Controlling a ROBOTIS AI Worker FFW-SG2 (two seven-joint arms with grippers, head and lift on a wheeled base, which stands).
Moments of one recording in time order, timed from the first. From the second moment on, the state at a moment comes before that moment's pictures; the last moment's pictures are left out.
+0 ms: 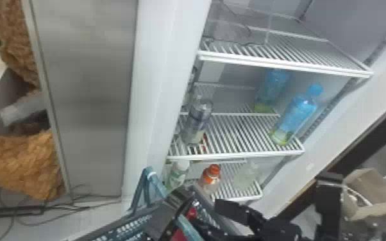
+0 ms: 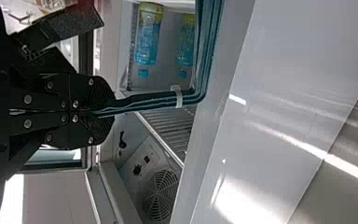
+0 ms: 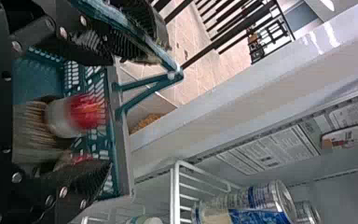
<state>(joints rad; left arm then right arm) 0.58 0.10 -0.39 -2.03 1.61 0.53 -0.41 0.76 -0.10 -0.43 -2.78 -0.53 1.12 0.61</state>
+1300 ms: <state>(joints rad) 0.59 0.09 -0.38 -2.03 1.62 0.53 -0.41 1.01 -0.01 -0.51 -2.48 -0.53 0.23 0.61</state>
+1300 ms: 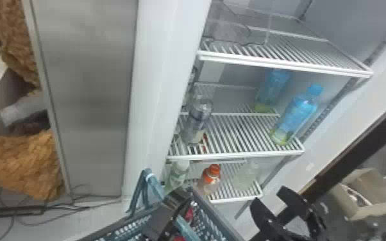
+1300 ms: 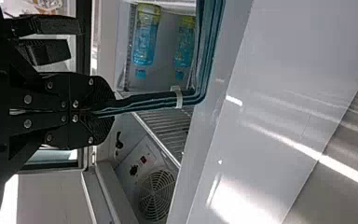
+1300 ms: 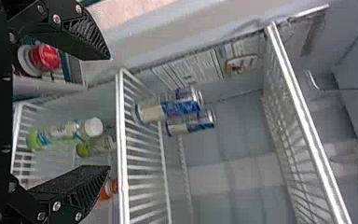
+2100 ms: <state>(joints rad) 0.59 0.09 -0.38 -2.03 1.62 0.54 -0.40 1.09 0.00 -0.51 -2.32 -0.47 -0.12 0.60</state>
